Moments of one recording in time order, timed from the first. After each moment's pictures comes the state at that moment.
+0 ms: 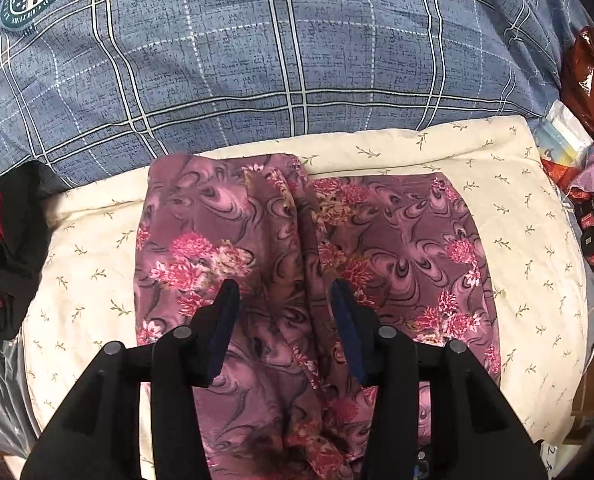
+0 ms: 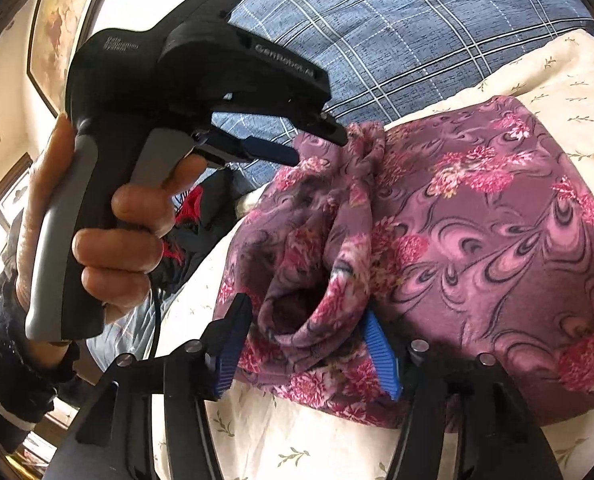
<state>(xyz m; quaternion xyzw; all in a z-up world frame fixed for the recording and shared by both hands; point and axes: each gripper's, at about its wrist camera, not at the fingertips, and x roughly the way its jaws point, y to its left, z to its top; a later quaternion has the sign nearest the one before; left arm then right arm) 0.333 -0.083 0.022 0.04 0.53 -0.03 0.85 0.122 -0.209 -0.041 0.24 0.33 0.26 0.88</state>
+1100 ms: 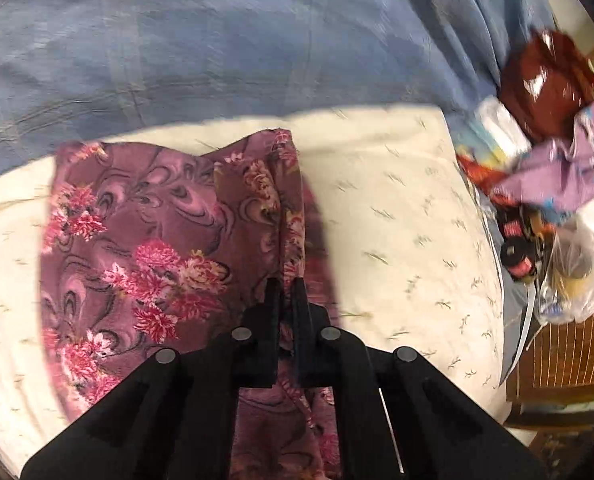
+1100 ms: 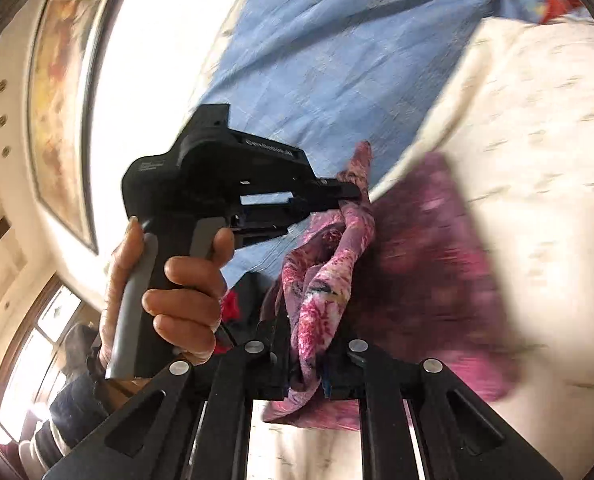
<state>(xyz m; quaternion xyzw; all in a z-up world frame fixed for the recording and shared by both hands) 0.343 -0.194 0.009 -0.04 0.58 -0.15 0.80 0.113 -0.314 -0.029 0.42 0.23 0.23 0.85</state>
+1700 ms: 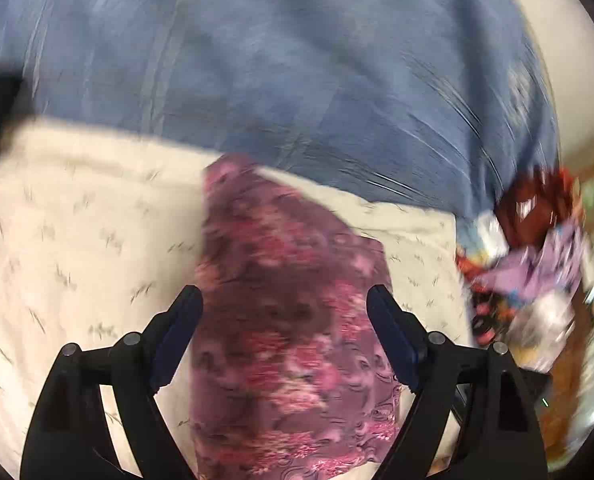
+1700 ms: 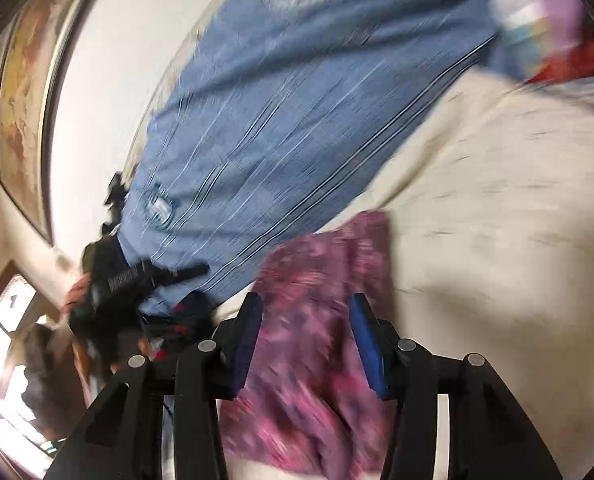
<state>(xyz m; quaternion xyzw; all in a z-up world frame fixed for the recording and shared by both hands) 0.328 -0.015 0.025 -0.23 0.51 -0.12 0.82 0.184 -0.353 0.008 0.36 0.28 0.19 0.87</state>
